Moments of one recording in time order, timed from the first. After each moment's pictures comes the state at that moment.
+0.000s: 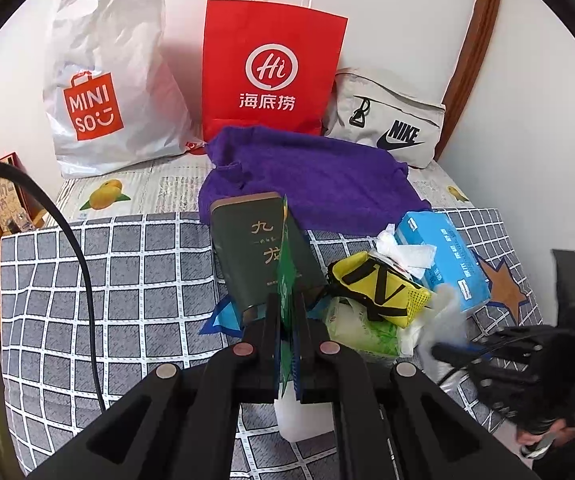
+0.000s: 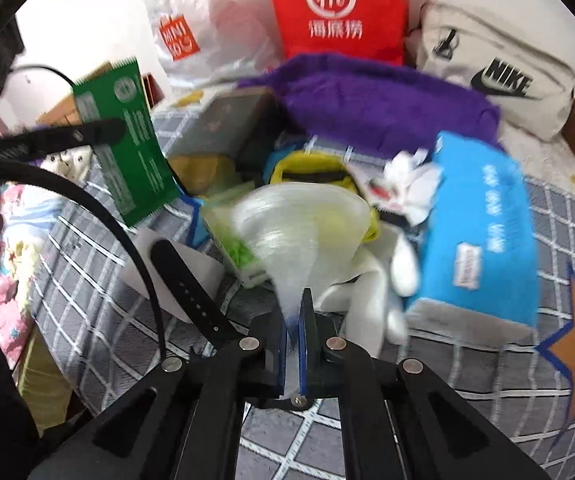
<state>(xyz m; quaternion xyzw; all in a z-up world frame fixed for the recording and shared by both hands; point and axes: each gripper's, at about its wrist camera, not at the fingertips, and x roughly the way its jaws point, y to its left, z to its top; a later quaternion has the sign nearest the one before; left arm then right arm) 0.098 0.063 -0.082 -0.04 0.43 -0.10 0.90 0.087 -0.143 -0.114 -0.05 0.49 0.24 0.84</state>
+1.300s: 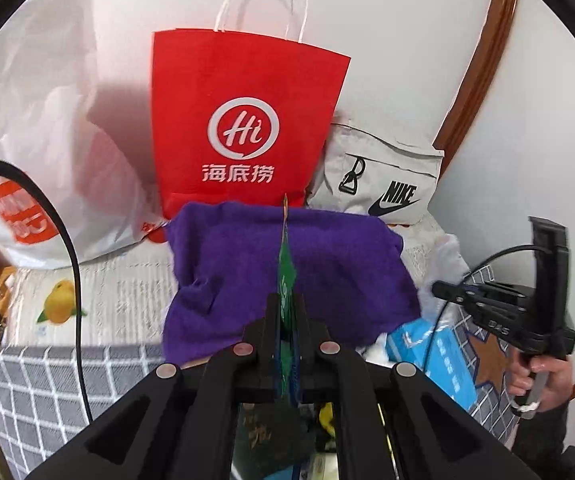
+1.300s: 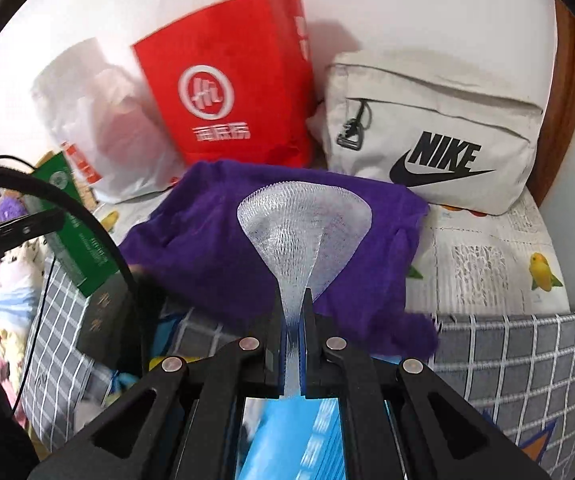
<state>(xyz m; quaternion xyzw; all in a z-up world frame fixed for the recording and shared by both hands) 0.240 0.050 -0.038 -0.06 0.41 -0.14 0.90 0.275 -0.208 -0.069 0.00 0.46 0.17 0.87</state>
